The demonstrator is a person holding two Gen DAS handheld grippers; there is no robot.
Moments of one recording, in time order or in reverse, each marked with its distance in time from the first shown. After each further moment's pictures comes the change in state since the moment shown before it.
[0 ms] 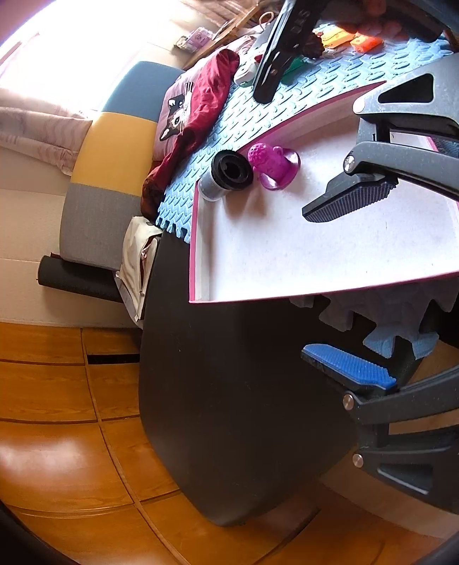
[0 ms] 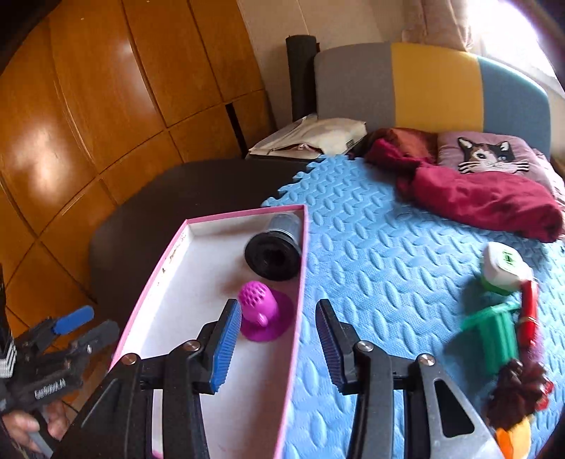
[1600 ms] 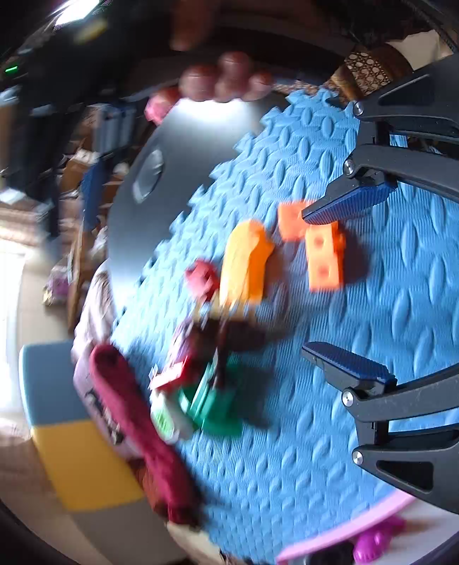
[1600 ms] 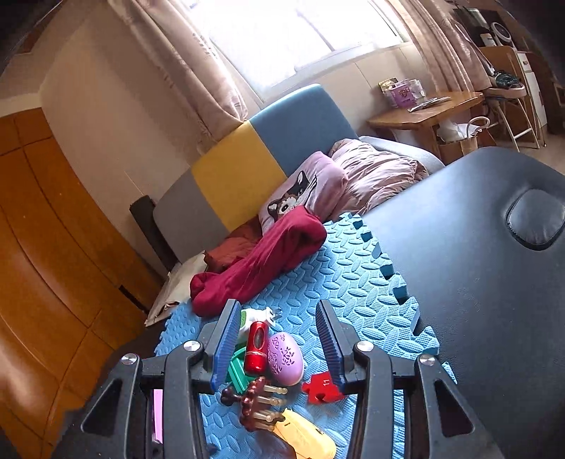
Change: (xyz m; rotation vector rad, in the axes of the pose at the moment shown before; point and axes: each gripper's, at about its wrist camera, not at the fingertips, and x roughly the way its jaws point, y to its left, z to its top) left arm 0.017 -0.316 -0.062 0.813 0.243 -0.694; right arm -0.178 -0.211 -0.079 0.660 -0.500 -0.250
